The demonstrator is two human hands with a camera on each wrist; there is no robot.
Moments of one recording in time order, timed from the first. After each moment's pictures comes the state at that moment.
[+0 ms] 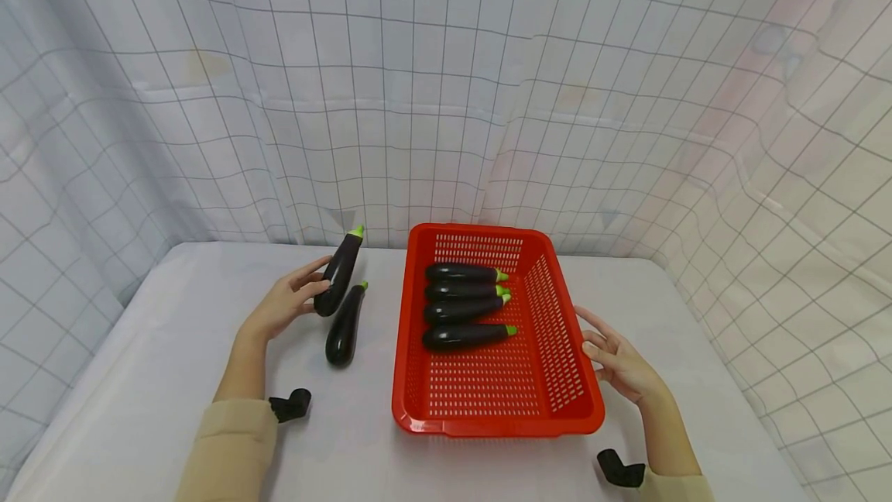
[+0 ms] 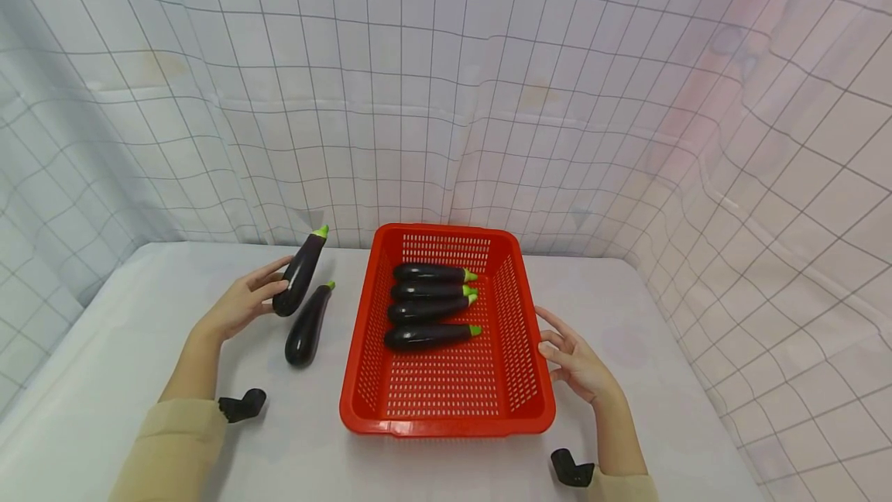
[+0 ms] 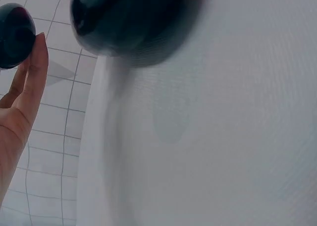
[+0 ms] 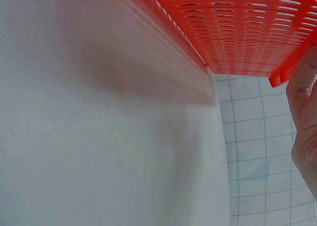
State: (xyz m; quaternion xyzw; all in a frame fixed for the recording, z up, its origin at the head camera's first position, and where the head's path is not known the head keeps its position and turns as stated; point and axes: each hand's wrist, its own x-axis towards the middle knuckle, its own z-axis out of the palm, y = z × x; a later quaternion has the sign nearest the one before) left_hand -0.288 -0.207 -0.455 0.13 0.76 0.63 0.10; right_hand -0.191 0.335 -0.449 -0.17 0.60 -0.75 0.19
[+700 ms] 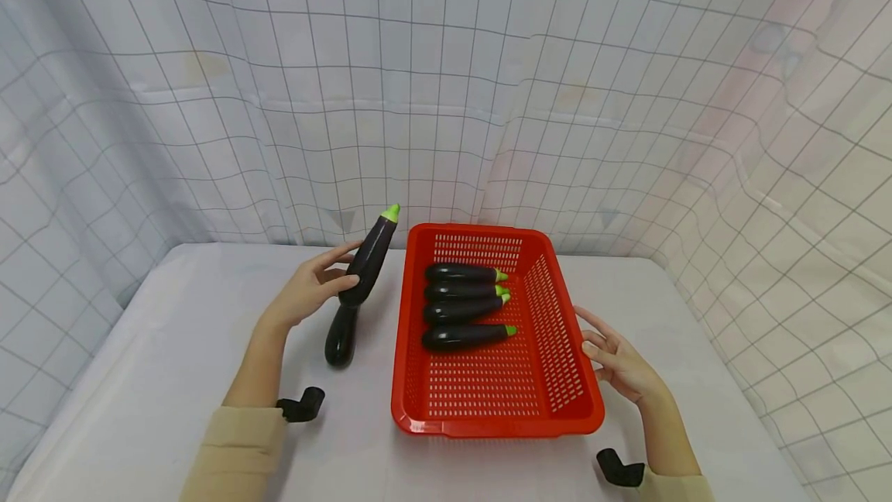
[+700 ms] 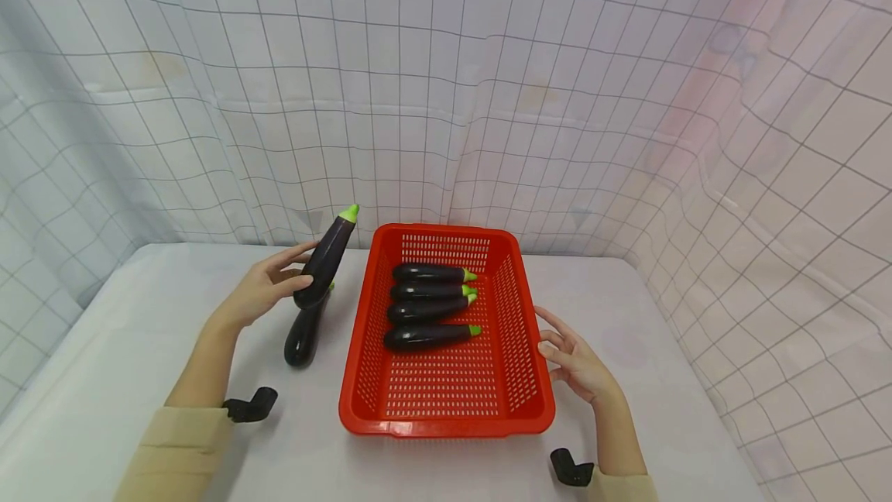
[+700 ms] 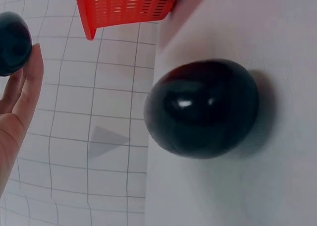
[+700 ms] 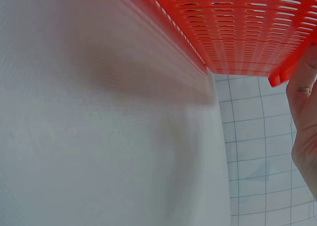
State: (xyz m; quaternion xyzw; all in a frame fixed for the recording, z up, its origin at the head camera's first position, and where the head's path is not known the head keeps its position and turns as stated) left_hand -0.276 -0.163 -0.407 0.21 0.79 0.58 0.04; right_hand -0.191 0.335 -0.449 -0.17 0.61 -0.75 0.19
